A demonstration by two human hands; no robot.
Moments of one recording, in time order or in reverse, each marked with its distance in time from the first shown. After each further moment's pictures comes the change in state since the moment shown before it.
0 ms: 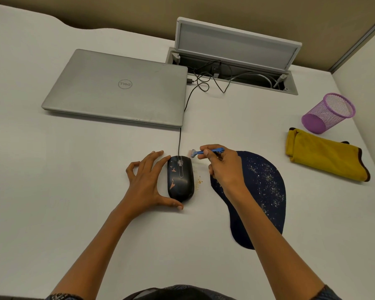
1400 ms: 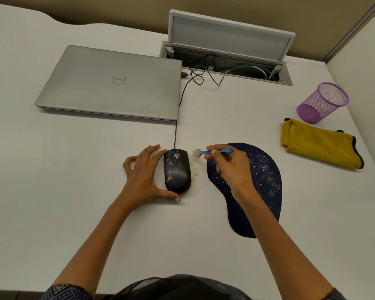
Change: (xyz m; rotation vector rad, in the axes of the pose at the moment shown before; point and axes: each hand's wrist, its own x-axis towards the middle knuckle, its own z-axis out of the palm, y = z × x) left_hand -0.001 0.003 -0.001 0.001 -0.004 0.000; right_hand -0.020 0.013 -0.021 0.054 0.026 -0.017
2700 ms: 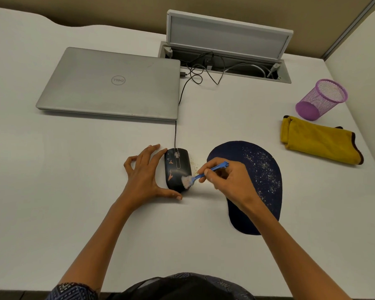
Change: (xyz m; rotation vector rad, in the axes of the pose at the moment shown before) left_hand -0.001 -0.001 0.002 -0.008 0.032 0.015; right_hand -0.031 0.000 -0.007 -0.124 -0.176 -0.186
